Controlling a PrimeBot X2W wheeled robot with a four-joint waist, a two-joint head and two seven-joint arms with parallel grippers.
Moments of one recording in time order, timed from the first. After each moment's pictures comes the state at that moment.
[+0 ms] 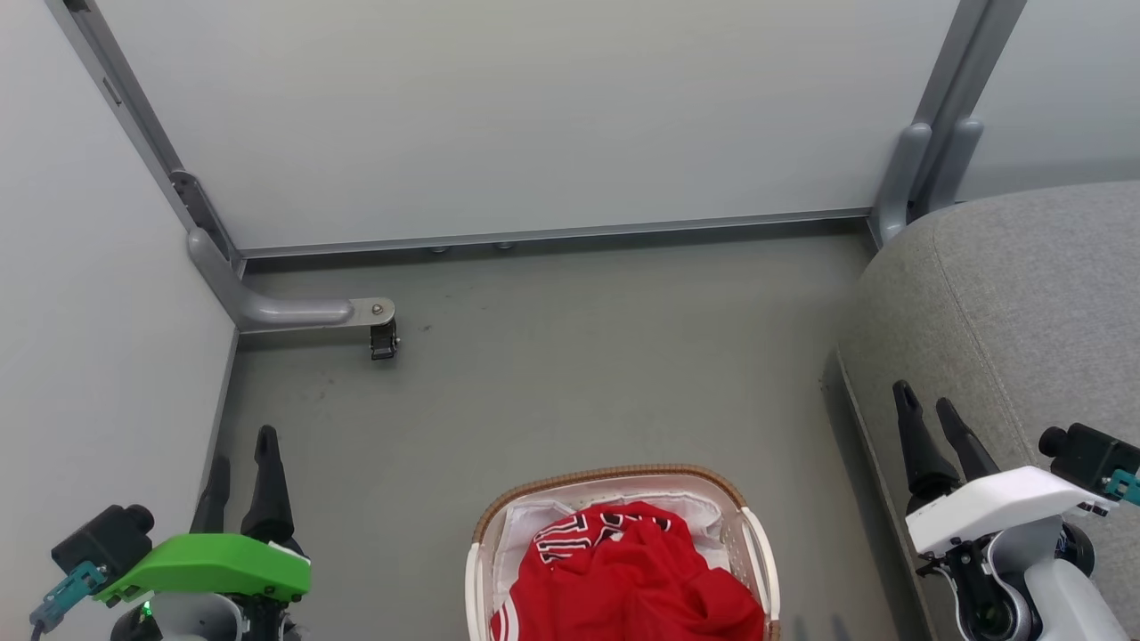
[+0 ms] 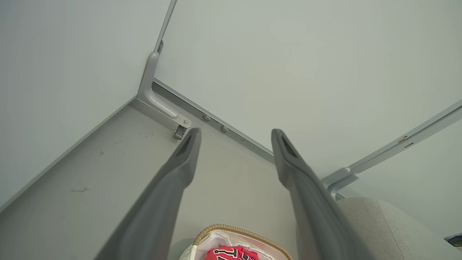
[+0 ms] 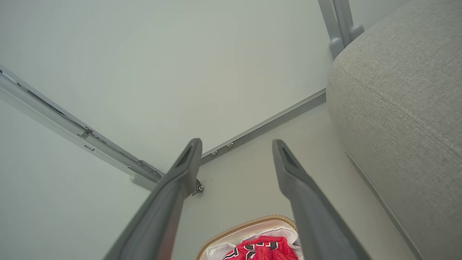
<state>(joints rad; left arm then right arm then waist) -0.10 0.08 0.04 0.35 -0.73 -0.13 -0.10 -0.15 -0.13 0.02 0.32 0.77 0.13 -0.10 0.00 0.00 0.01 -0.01</state>
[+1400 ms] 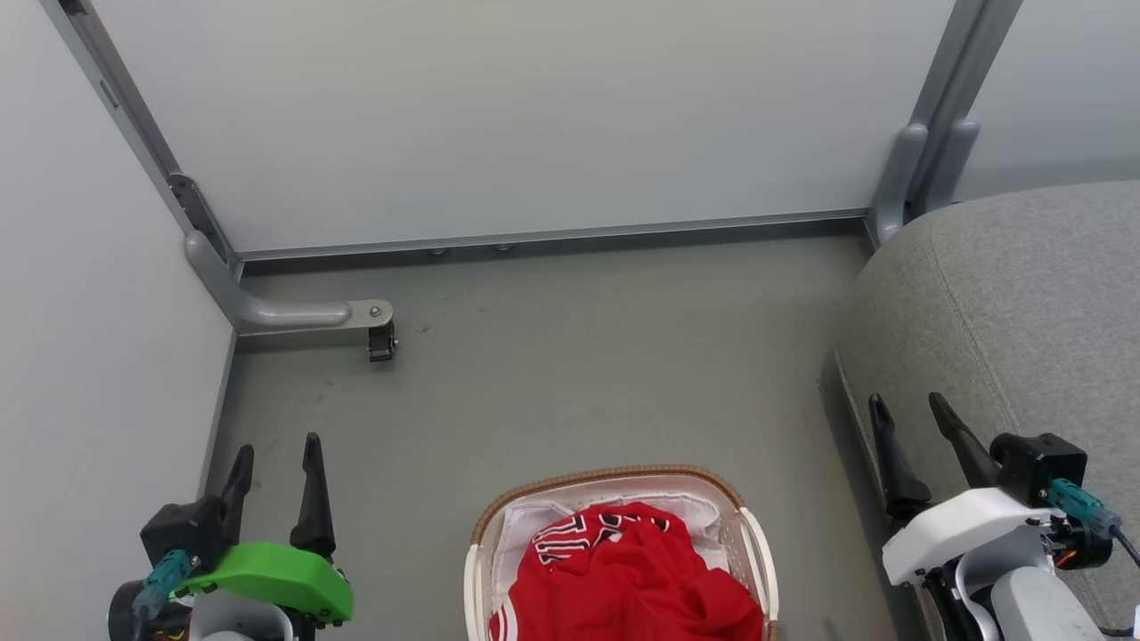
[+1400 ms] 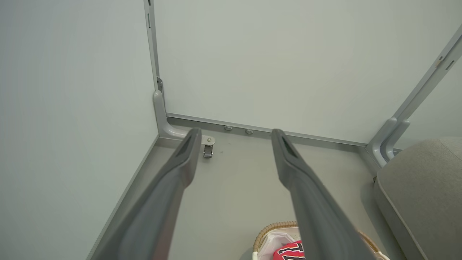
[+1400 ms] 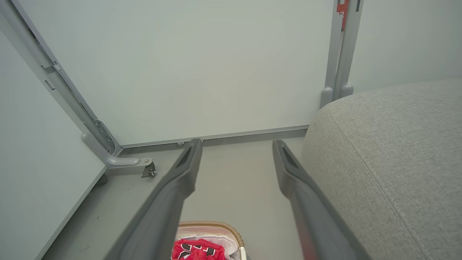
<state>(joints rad) -0.10 0.06 0.01 0.39 -0.29 -0.13 -0.20 -0.14 -0.11 0.01 0.33 0.32 0.13 -0.20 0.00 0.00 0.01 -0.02</state>
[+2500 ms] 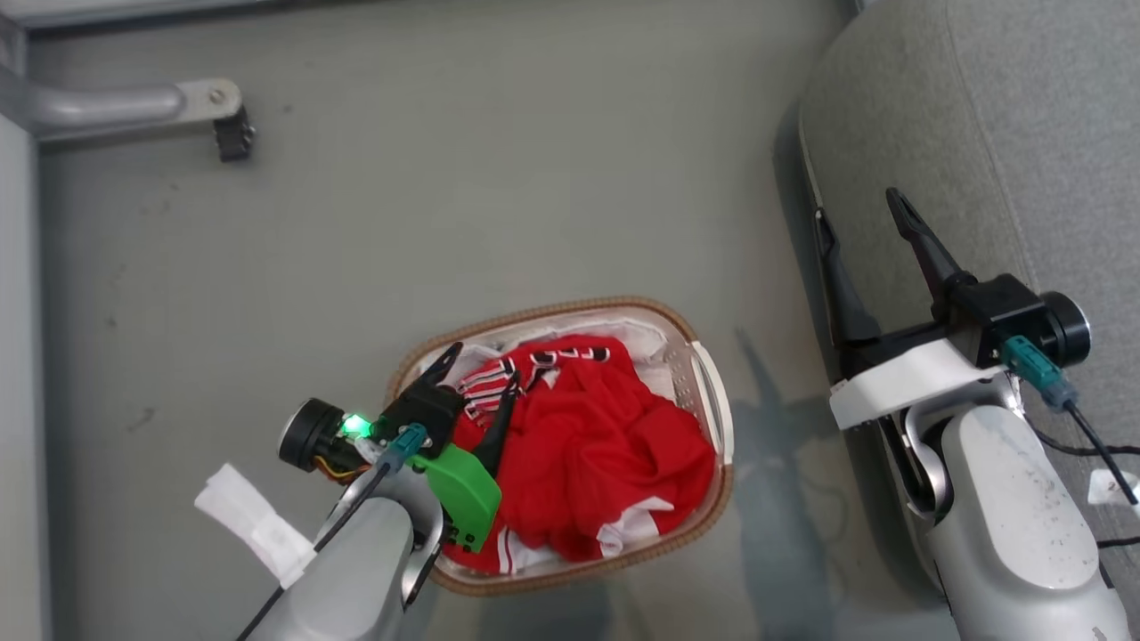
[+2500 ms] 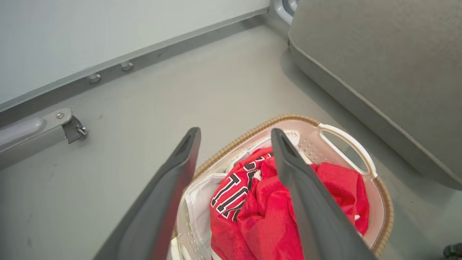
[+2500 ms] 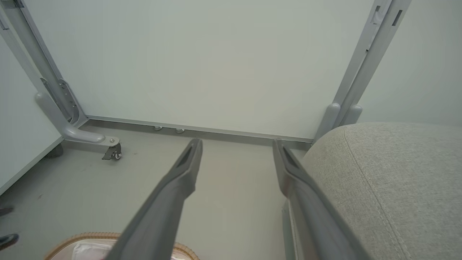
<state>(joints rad) -0.48 0.07 -0.51 0.73 -0.15 -0.13 -0.26 -0.41 -0.07 0.07 0.25 0.08 0.13 -0.26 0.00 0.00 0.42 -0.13</state>
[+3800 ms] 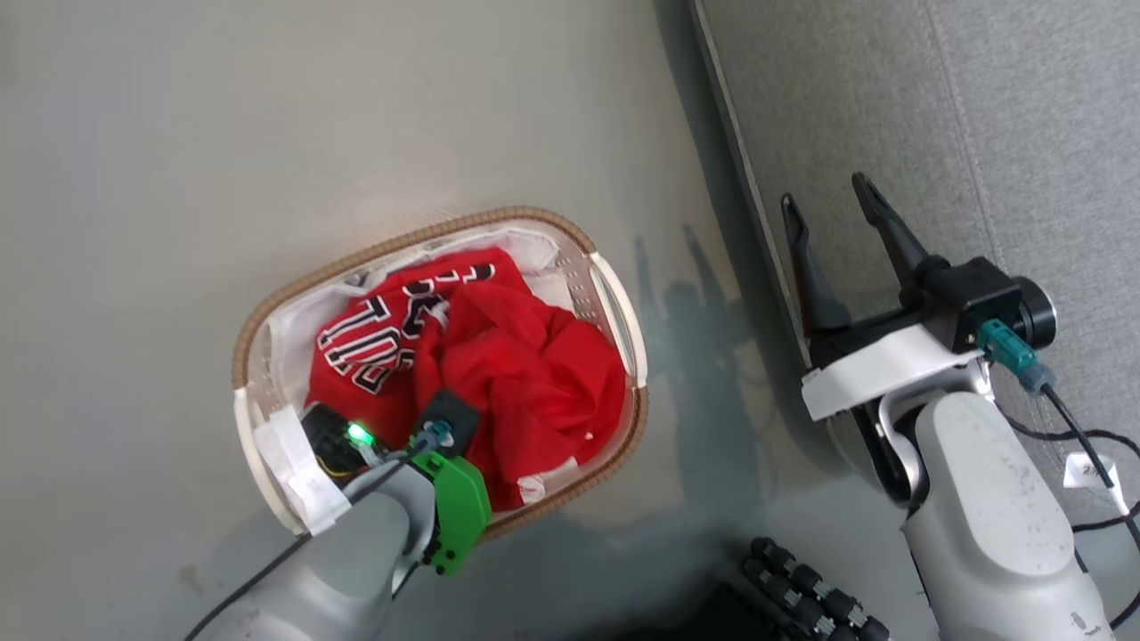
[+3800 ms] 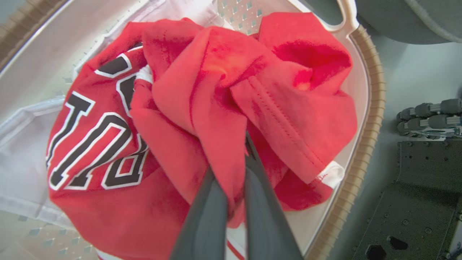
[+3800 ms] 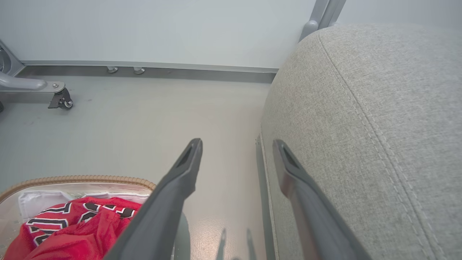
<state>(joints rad) -0.73 0.07 -1.02 1.19 -0.45 -0.13 -0.24 -0.45 -0.05 0.11 0.27 0.12 0.13 -0.26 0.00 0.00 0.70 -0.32</state>
